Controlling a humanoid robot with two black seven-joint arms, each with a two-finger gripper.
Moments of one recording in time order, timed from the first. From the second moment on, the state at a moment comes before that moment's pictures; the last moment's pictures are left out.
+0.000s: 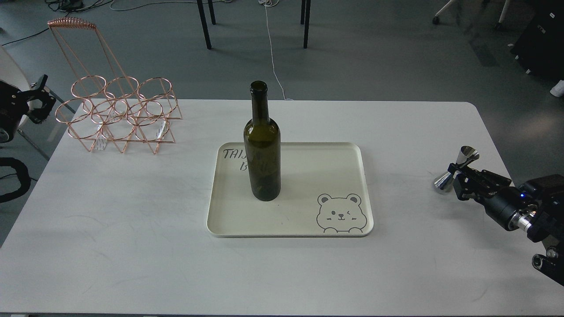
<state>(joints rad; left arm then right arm) -0.67 0.70 -0.68 -0.63 -0.39 -0.49 -0.34 0.52 -0.69 0.22 0.78 -1.44 -0.49 0.49</state>
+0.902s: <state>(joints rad) -0.70 0.73 -0.67 -0.63 -0.37 -0.49 -0.33 0.47 -0.92 0.22 1.05 -1.38 -0.49 0.49</state>
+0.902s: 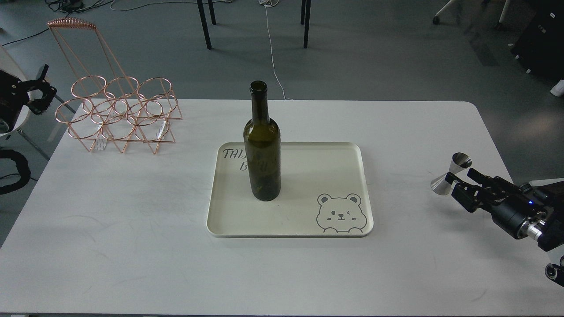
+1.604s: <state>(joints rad) -0.69 1.11 -0.56 -1.13 -0.15 -0.49 -0.33 0.90 -0.96 0.24 1.04 -0.88 -0.29 0.49</state>
